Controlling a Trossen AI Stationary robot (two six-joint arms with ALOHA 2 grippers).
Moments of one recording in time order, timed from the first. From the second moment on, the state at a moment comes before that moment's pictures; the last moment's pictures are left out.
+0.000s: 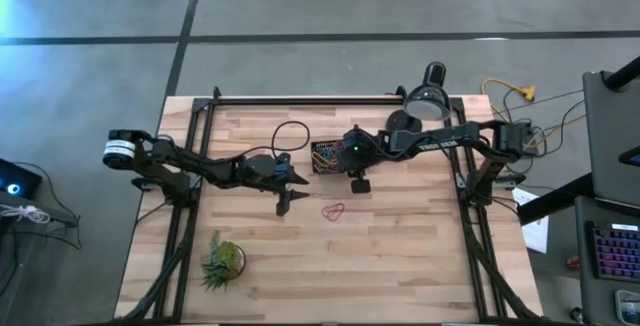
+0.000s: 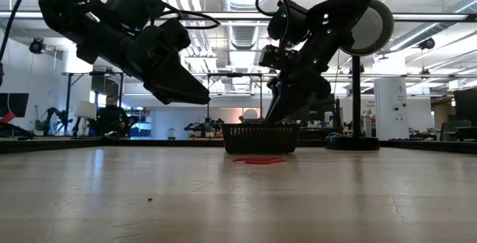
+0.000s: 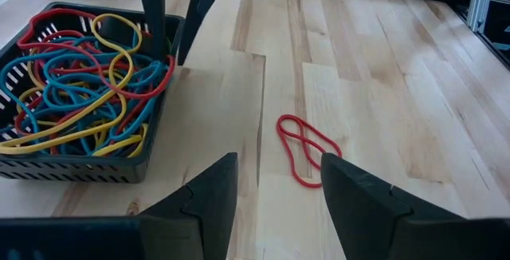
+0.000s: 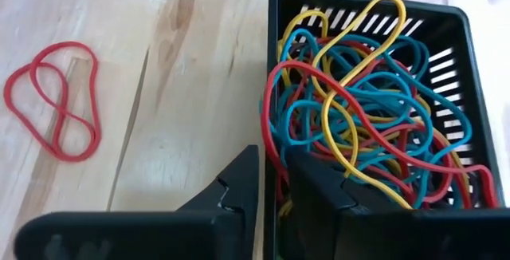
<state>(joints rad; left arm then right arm) 0.05 1.44 0.50 0.51 0.08 -0.15 -0.23 1.73 1.01 -0.21 -0.11 -0.34</state>
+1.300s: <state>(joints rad) 0.05 1.44 0.49 0.51 0.08 -0.15 -0.23 1.75 1.00 -0.19 -0.11 -0.34</state>
